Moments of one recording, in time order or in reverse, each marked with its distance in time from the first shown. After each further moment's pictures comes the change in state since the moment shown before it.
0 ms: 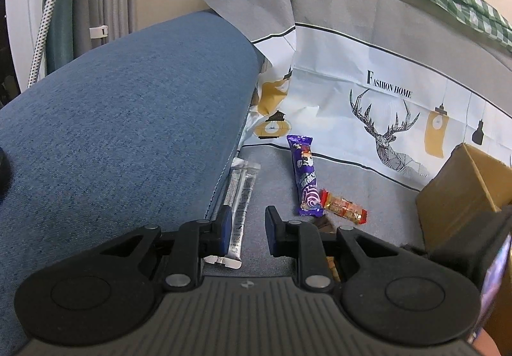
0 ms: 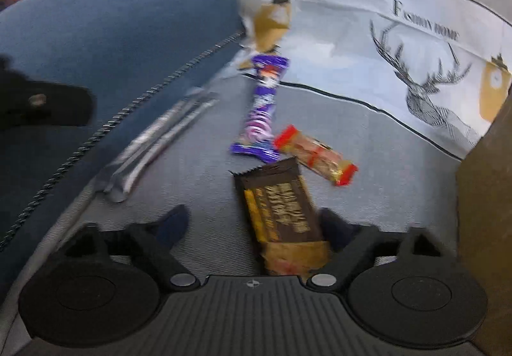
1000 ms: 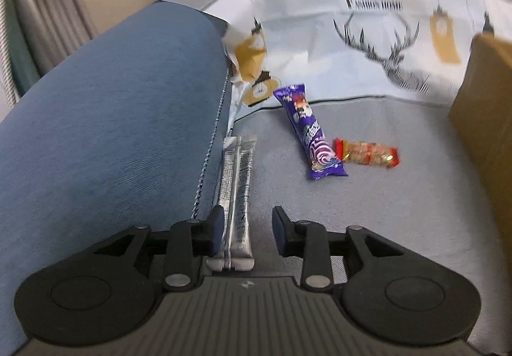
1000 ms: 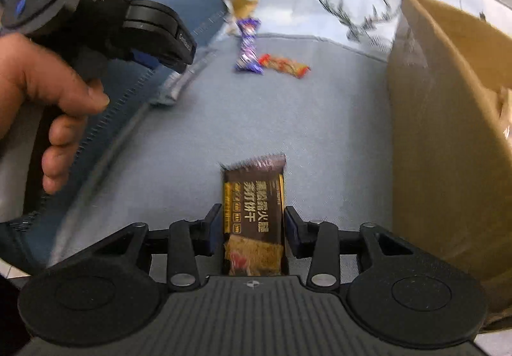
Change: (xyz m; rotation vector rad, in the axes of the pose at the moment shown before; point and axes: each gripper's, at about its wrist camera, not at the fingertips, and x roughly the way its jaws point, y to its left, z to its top) left arm 0.063 -0.045 -0.019 0.354 0.080 0.150; right arm -0.116 0.020 -0.089 0.172 0.092 -0.056
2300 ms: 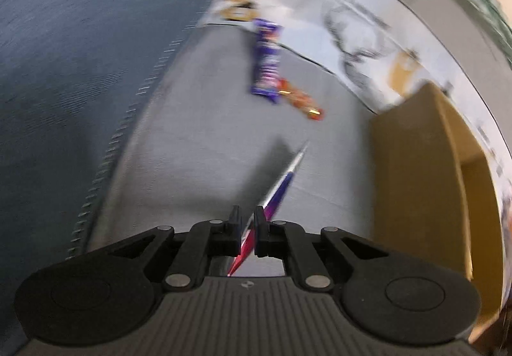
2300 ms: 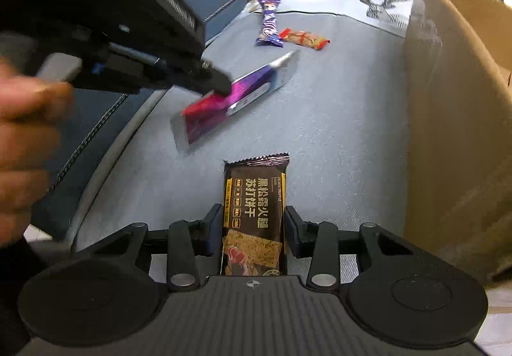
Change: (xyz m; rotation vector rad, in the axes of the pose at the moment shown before) left arm -0.044 0.042 -0.044 -0.489 0.288 -0.425; right arm -0.016 -0.007 -0.021 -0.043 0.038 0.111
